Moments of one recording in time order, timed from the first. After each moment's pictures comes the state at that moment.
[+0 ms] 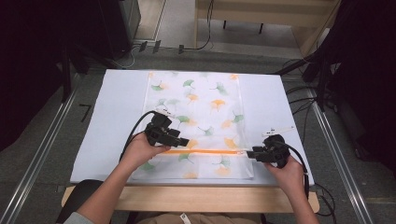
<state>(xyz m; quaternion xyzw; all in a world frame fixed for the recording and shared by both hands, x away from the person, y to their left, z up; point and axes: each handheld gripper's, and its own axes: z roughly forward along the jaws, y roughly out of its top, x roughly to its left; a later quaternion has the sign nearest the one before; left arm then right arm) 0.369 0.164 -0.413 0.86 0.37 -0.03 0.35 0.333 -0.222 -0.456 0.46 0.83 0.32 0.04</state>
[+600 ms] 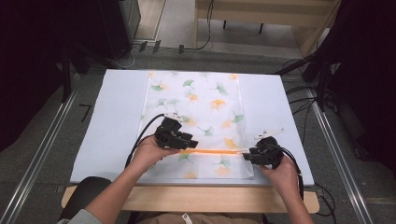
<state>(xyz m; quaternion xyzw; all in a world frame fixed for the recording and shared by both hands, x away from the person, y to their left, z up) 0.362 0.138 -0.419 0.86 0.34 -0.03 0.38 0.332 -0.204 -0.464 0.45 0.85 0.29 0.07</state>
